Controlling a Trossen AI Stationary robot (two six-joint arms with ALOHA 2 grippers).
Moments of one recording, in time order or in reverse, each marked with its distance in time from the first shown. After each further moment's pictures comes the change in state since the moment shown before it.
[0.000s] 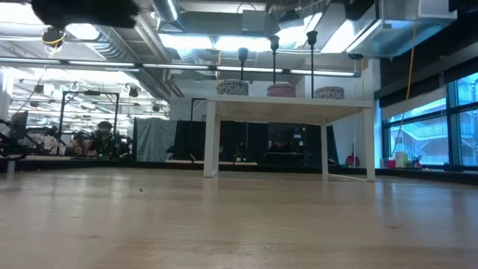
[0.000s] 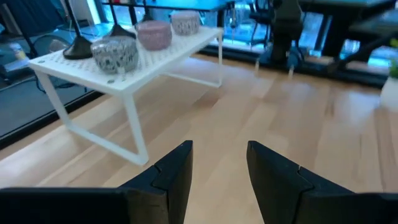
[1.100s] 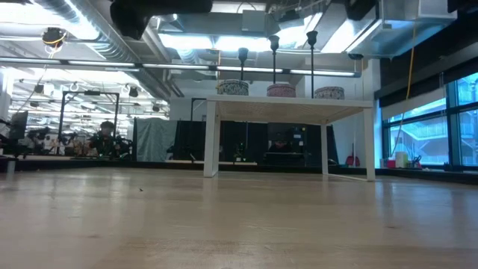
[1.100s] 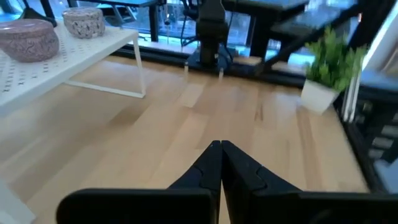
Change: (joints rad) left arm 0.215 0.154 -0.001 0.691 0.415 0.532; right arm 0.000 -0.001 0.000 0.003 -0.069 0.126
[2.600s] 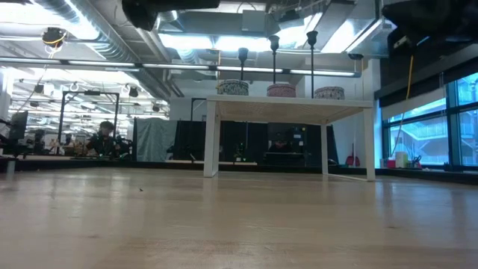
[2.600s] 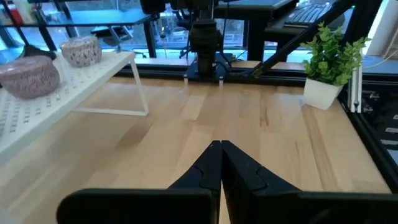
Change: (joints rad) left arm 0.030 -0.001 0.001 0.061 0.028 0.163; right arm -0.069 -0.611 -0.344 -0.264 0.141 -0.241
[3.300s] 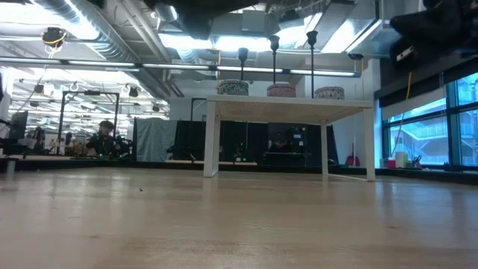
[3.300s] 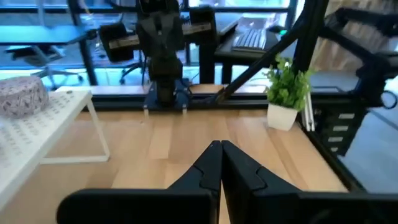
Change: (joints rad) left arm 0.299 -0.025 0.001 0.136 0.556 0.164; right arm 0.001 -0.066 -0.058 -0.042 -0.061 0.059
